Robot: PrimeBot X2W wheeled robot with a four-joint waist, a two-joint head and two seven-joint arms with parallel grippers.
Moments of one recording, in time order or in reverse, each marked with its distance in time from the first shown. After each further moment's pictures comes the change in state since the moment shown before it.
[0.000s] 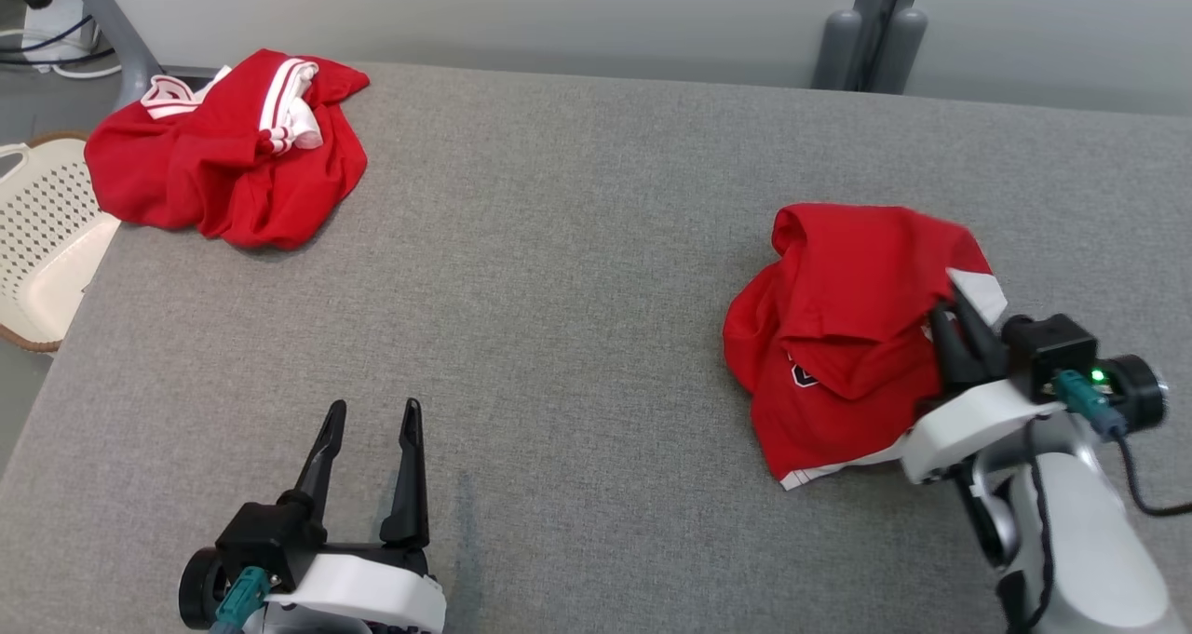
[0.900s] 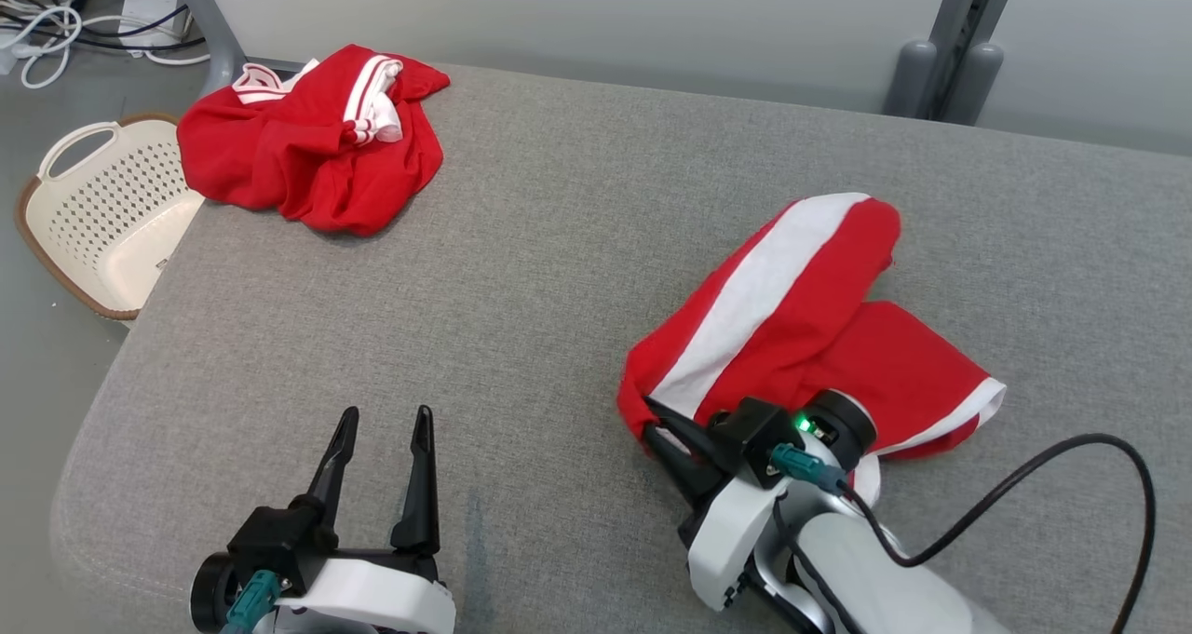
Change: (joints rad) left arm 0.006 0.000 -0.026 0.007 -0.013 0.002 0.000; right arm -0.089 0.023 0.720 0.030 0.310 0.000 0.037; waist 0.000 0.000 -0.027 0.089
